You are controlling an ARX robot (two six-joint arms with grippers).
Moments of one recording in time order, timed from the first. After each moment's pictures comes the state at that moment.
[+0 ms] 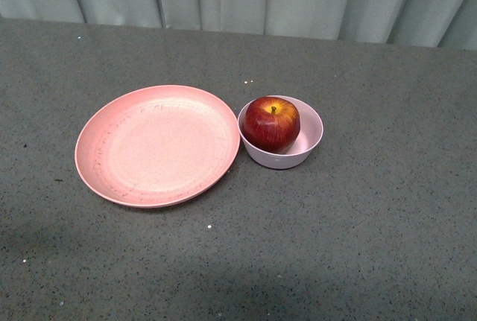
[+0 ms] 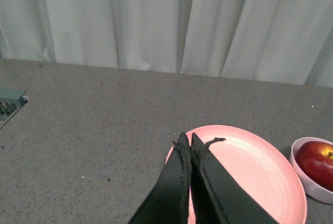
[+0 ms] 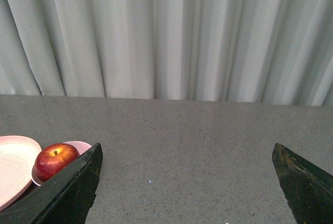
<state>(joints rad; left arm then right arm) -0.14 1.06 0.06 0.97 -0.13 -0.01 0.00 0.00 0.01 0.00 0.00 -0.01</state>
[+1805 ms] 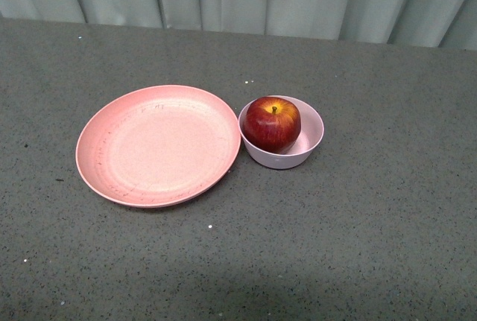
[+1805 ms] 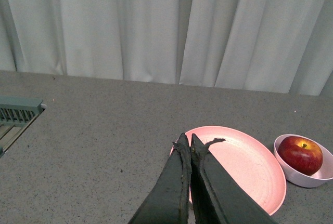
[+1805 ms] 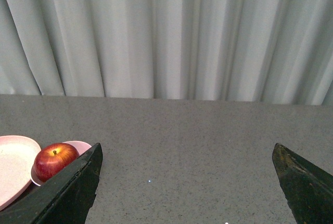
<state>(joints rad) 0.00 0.01 0.02 0.00 0.00 0.00 0.00 0.00 0.01 0.00 0.00 -0.01</state>
